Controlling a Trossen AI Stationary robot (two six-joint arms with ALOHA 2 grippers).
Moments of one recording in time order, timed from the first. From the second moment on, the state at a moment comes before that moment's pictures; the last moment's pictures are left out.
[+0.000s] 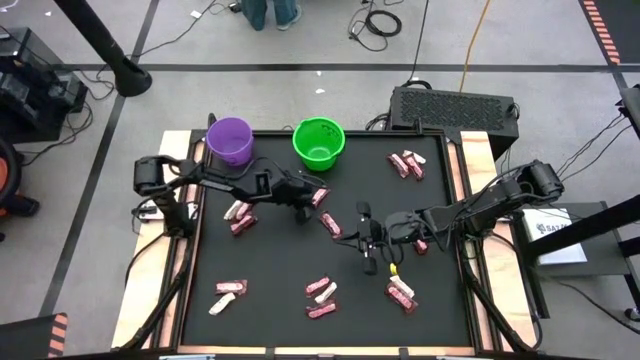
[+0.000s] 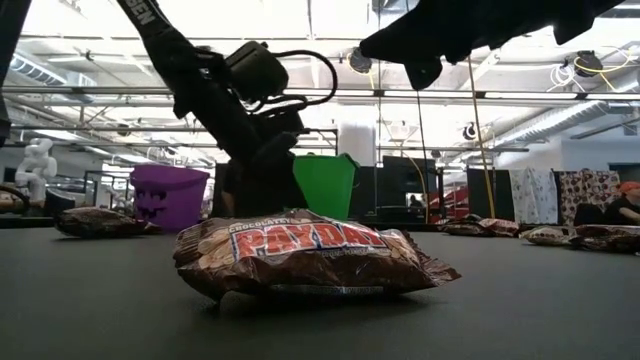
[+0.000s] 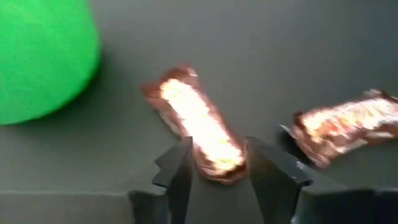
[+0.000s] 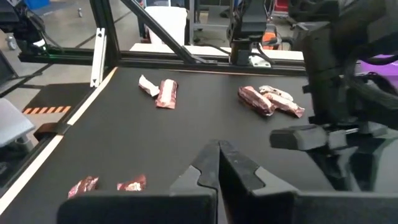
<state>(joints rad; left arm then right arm) 0.20 1.72 0.82 0.12 -0.06 -0.13 0.26 1.42 0.71 0.42 0.19 0.07</state>
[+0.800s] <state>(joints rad) 0.19 1.88 0.83 0.21 -0.08 -0.10 0.26 1.42 0.71 0.41 0.19 0.07</state>
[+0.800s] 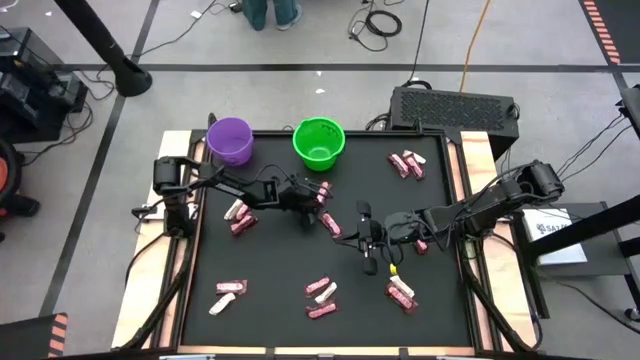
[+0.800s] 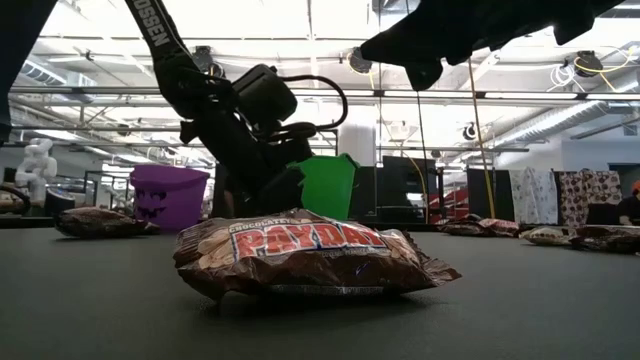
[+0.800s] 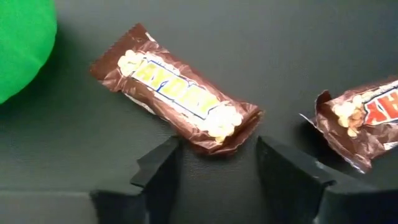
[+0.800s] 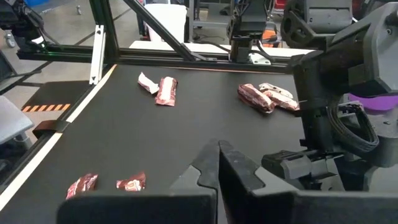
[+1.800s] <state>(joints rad) 0.14 1.73 0.89 -0.05 -0.35 0.05 0.26 1.42 0.71 0.41 0.19 0.10</state>
